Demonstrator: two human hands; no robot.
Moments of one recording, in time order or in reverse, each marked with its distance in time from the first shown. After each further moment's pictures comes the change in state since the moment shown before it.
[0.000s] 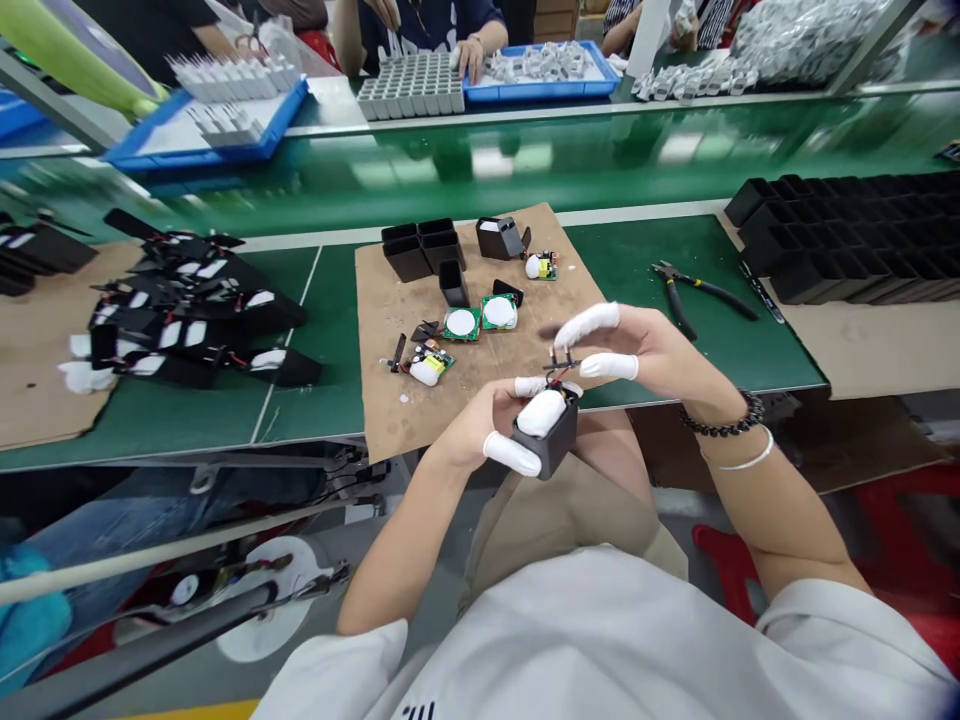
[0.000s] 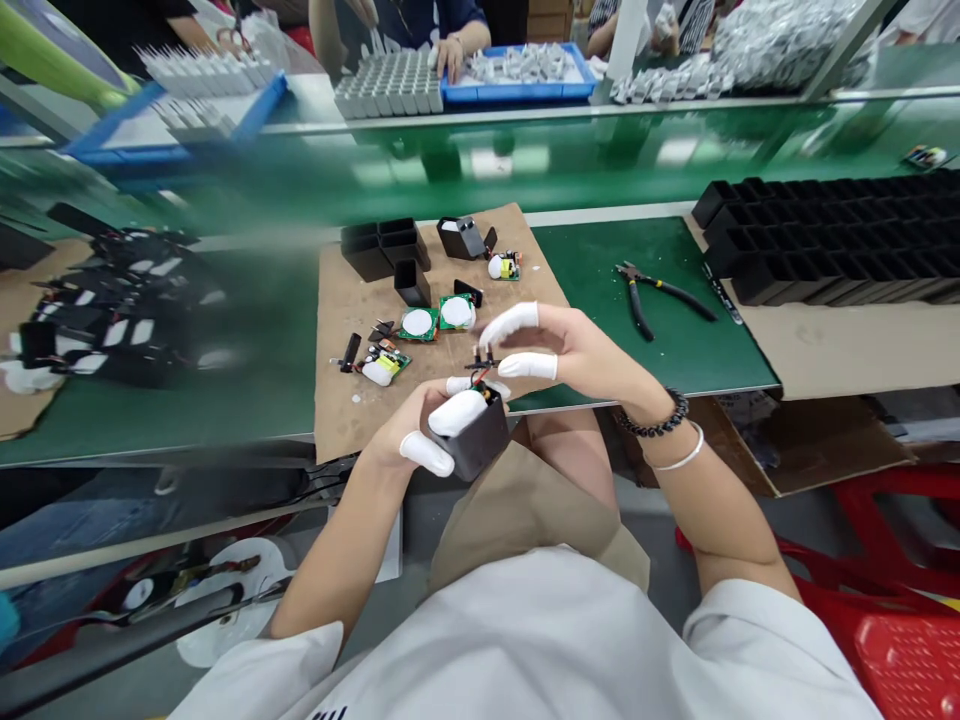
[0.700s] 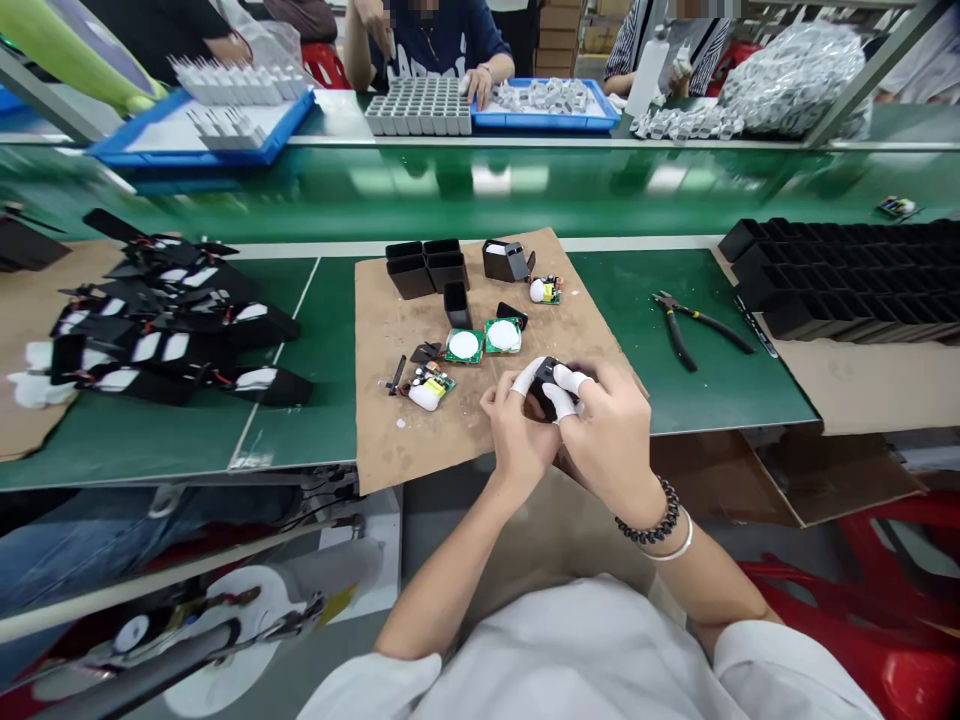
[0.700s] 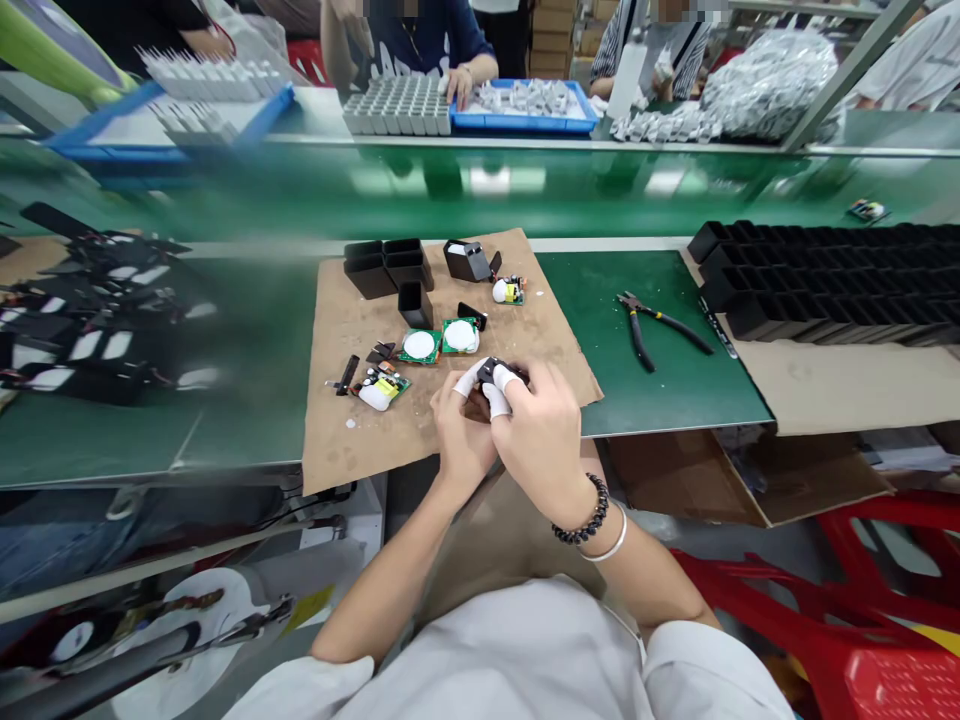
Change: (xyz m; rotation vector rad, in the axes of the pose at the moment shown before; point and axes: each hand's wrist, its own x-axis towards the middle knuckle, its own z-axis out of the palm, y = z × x) left_hand 0.042 -0.056 0.025 0.934 0.891 0.477; right_hand -0.009 0.017 0.083 -1.037 0.622 -0.059
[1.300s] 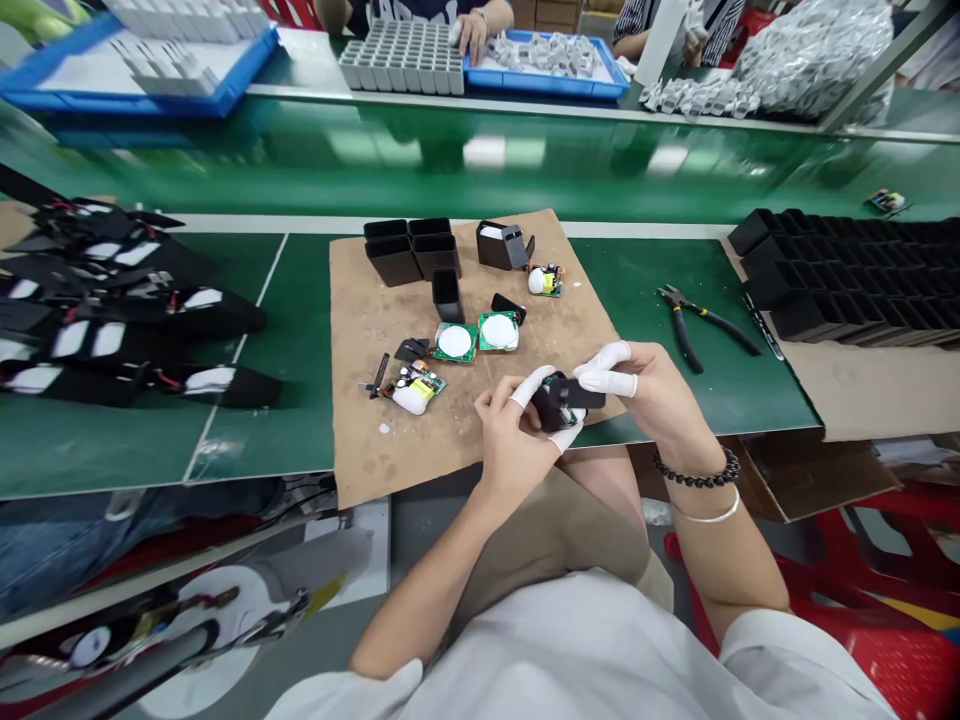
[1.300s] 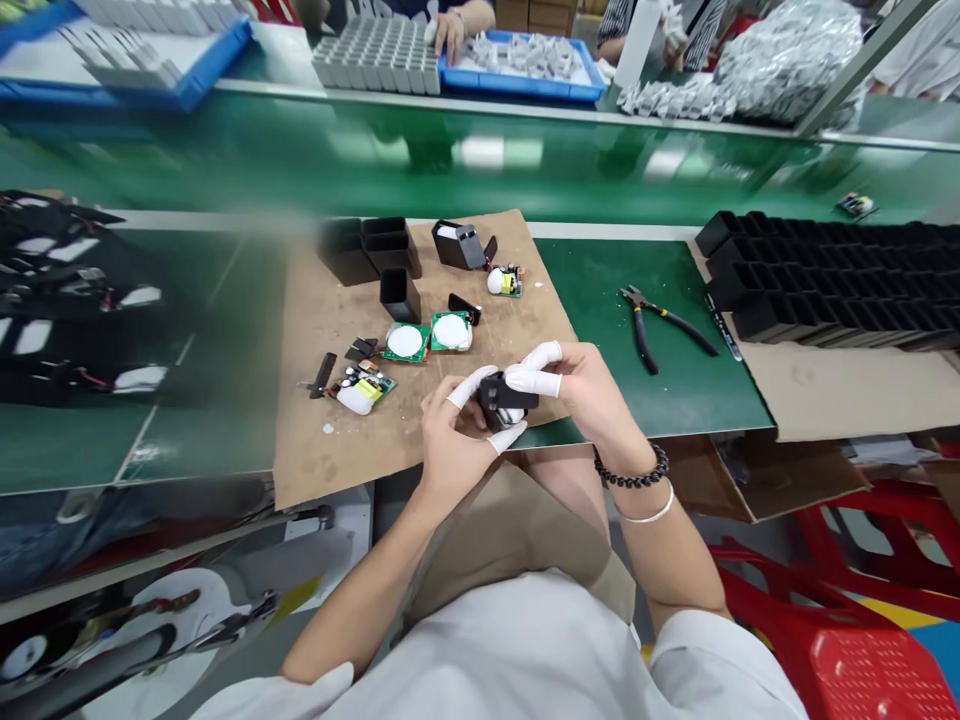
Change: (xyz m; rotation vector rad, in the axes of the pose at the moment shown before) left_hand 0.000 -0.007 -0.007 -0.025 -0.097 0.036; right_hand 0.048 0.057 -0.008 1.066 -0.448 0.634
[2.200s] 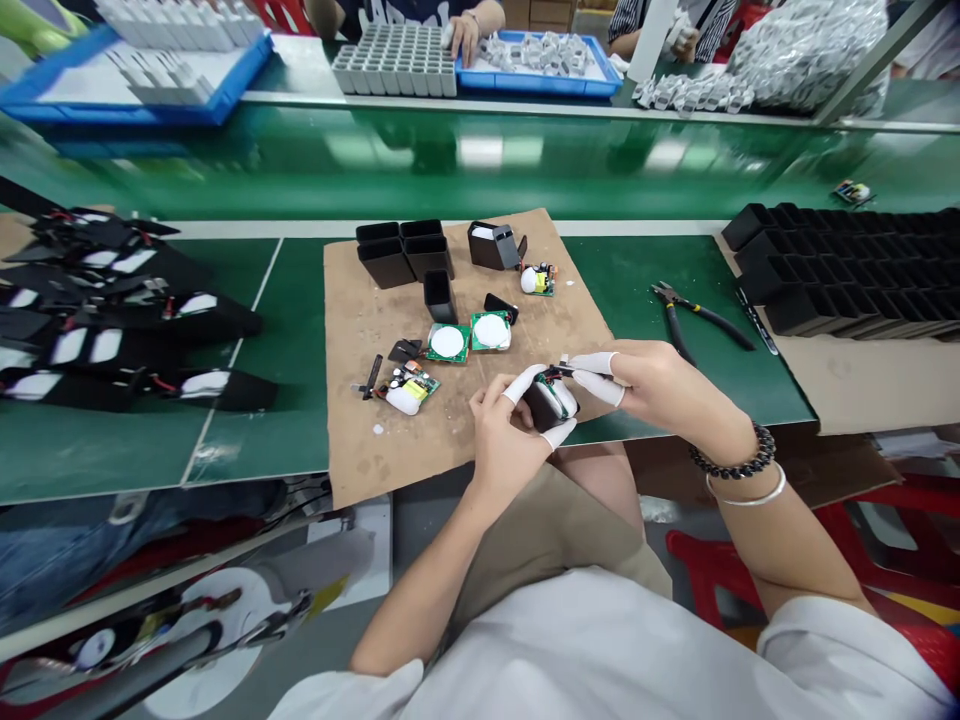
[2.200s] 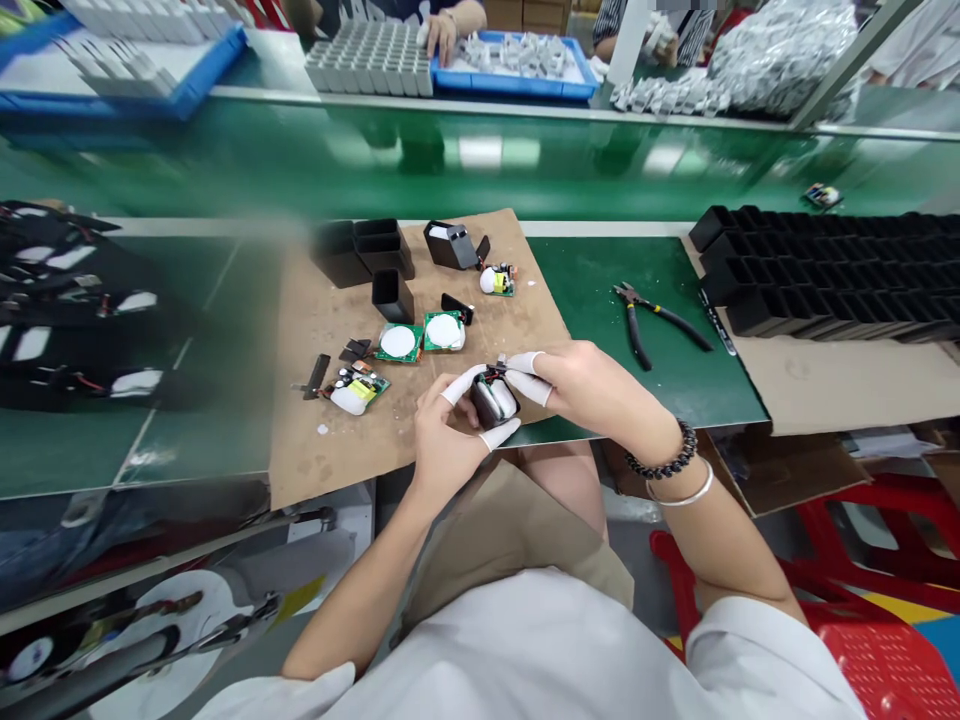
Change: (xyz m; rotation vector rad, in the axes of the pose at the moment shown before) left_hand 0.004 0.001 -0.005 -0.032 -0.075 -0.085; right_hand -0.006 -0.020 -0.031 -1.233 -0.322 -0.627
